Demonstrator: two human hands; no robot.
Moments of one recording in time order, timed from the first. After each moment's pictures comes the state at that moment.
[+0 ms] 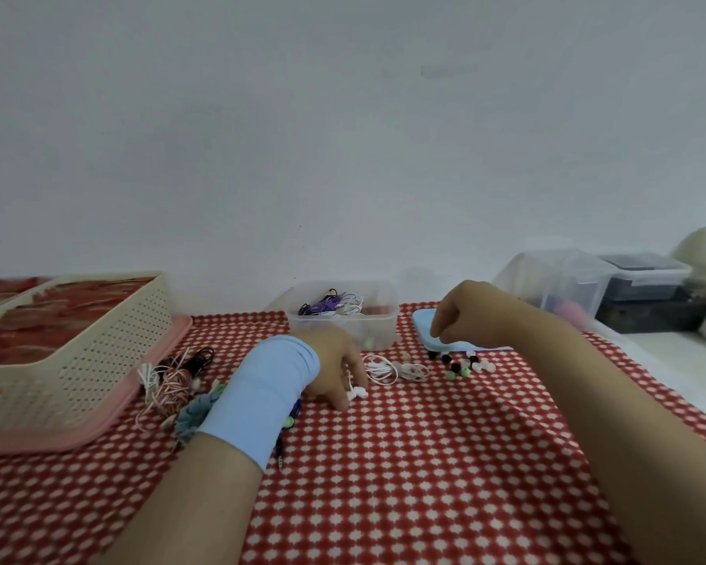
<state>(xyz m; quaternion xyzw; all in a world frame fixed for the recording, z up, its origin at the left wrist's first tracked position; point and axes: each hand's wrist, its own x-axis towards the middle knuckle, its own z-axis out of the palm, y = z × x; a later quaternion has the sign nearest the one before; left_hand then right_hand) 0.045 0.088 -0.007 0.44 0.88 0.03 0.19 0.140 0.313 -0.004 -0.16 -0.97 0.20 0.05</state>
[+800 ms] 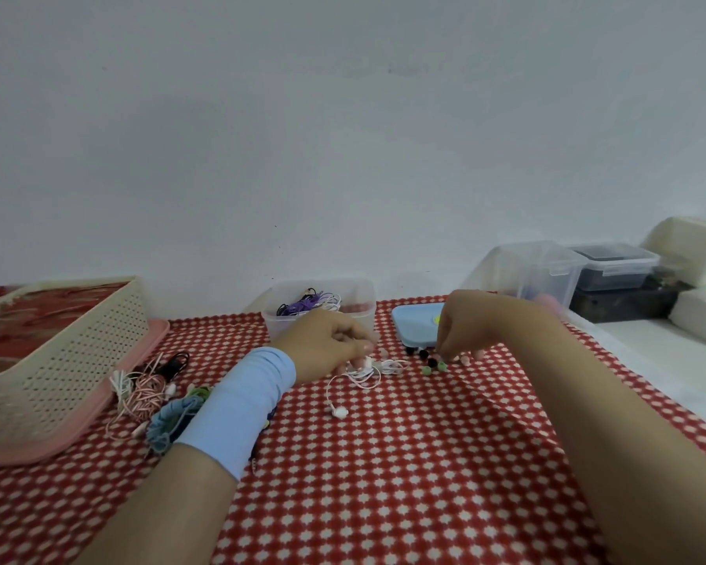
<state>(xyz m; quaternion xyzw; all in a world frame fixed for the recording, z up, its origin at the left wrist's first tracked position) 0.058 0.103 -0.018 0.42 0.82 0.36 0.15 0.154 0.327 -0.002 -0.22 -0.96 0.14 -0.08</state>
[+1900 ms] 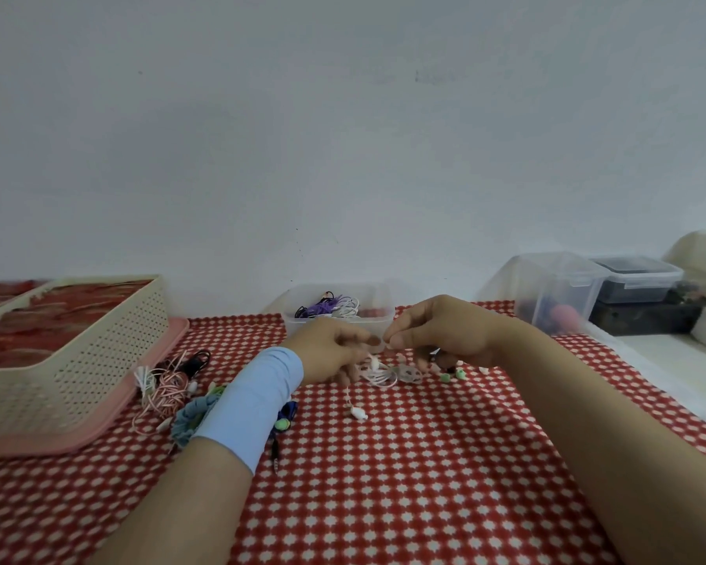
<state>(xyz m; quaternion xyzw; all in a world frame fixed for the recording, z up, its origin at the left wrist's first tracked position) 0.039 0.091 -0.026 0.36 0.81 0.40 0.21 0.140 0.284 -0.008 -0.08 -0.84 0.54 -0.03</state>
